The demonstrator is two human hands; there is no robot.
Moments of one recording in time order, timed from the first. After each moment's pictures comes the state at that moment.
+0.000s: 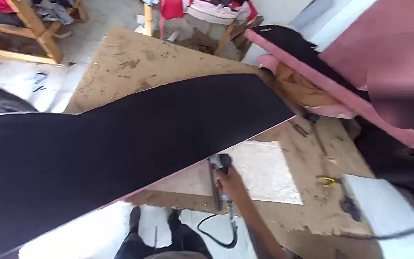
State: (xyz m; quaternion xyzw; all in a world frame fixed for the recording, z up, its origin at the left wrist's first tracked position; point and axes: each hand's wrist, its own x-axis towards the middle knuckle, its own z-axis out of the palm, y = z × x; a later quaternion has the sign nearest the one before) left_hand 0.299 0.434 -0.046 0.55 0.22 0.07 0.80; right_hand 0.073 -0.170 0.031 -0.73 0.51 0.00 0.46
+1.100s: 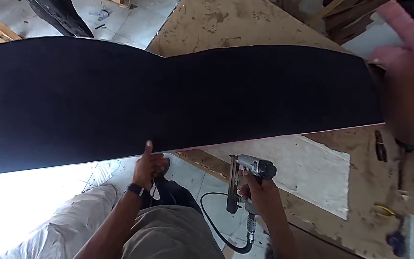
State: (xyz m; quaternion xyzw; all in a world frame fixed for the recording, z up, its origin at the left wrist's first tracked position) left_hand 0.253 0.330 -0.025 0.55 0.35 -0.40 0.65; right_hand 0.083 0.020 0.055 -0.78 0.44 0.04 0.45
